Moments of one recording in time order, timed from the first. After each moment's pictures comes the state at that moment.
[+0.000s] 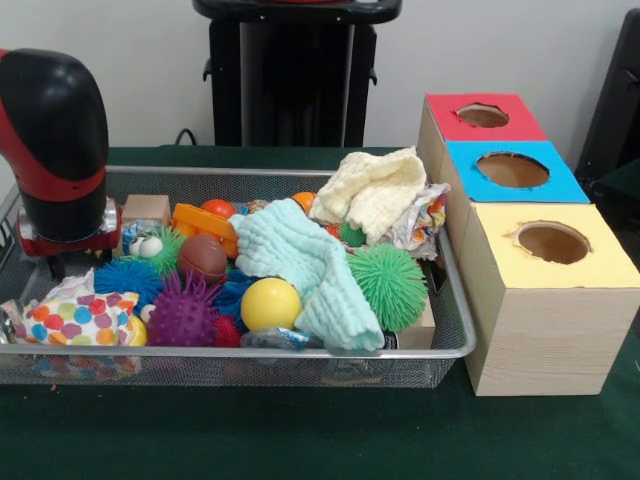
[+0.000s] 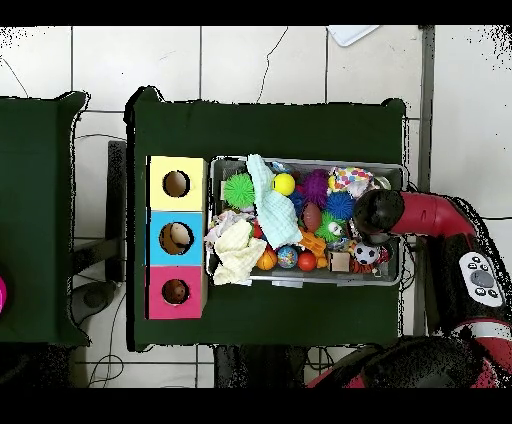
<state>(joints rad) -0.75 -0.28 0.29 1.19 -0.71 0.97 1.34</state>
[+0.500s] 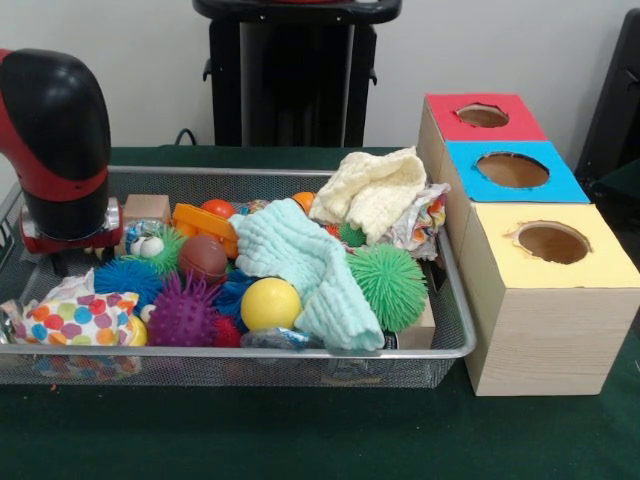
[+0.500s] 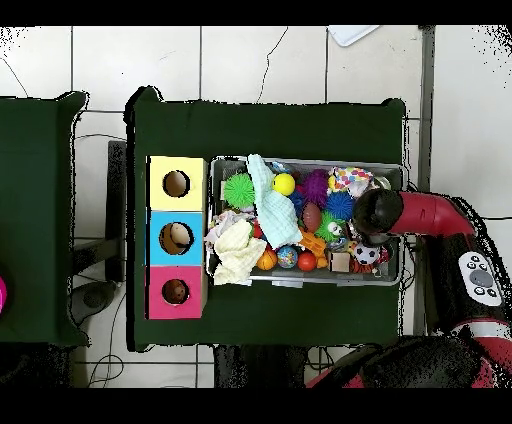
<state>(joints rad) -0.74 -0.28 0.29 1.20 -0.71 1.00 1.34</state>
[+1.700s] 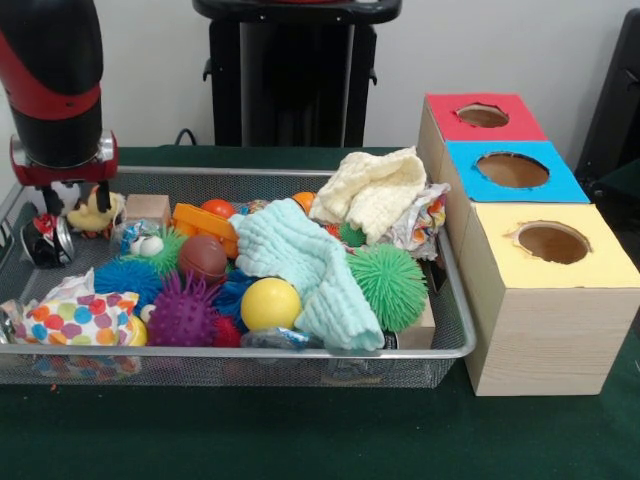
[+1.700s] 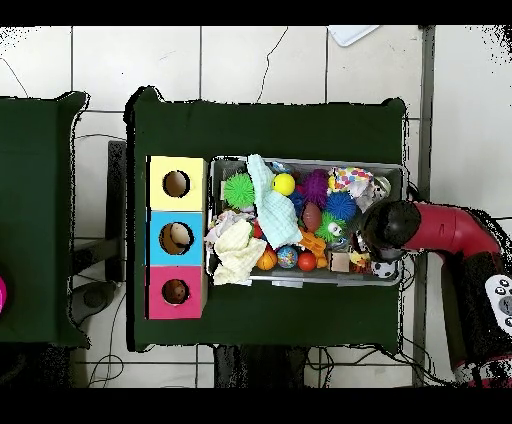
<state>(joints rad) -0.78 -0.47 0.29 1.38 -0.67 1.00 1.34</state>
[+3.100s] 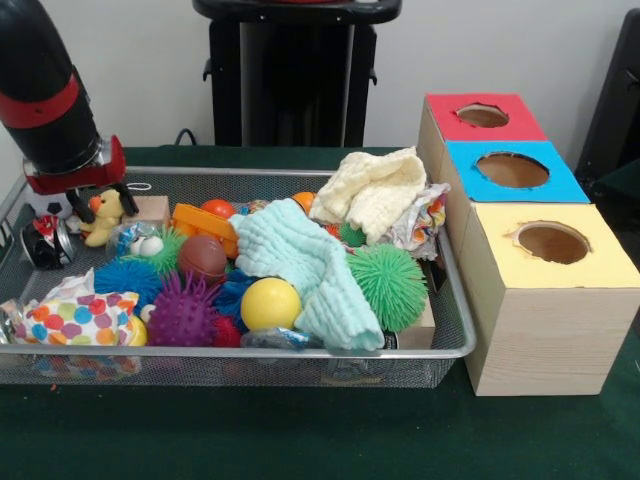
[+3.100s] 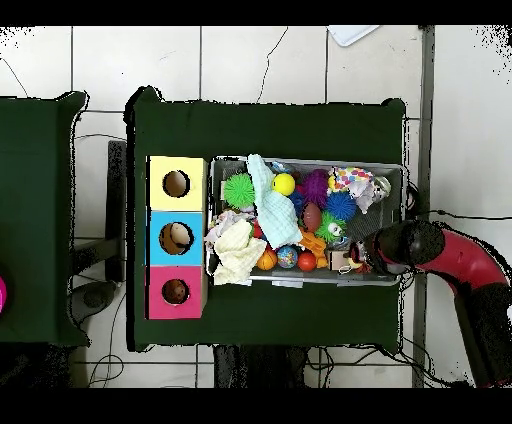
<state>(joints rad) -0.98 -0.40 0.41 1.47 -0.55 0.95 1.34</state>
